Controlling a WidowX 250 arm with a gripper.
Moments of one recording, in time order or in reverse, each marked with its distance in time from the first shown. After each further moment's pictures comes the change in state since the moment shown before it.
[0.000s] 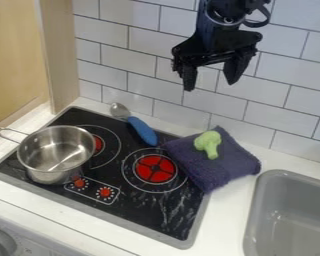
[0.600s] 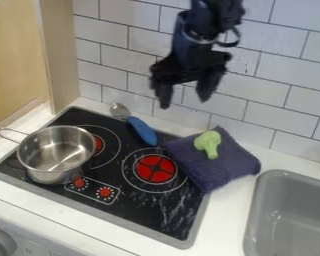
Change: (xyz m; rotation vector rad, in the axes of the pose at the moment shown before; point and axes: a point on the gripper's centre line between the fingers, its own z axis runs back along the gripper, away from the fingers) arm 0.003 0.042 -0.030 0.140 0.080 0.147
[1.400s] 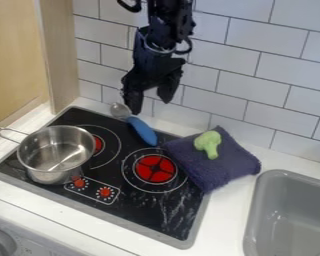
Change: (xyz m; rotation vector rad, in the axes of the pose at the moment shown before) arm 0.034 0.014 -0.046 0.077 0.048 0.227
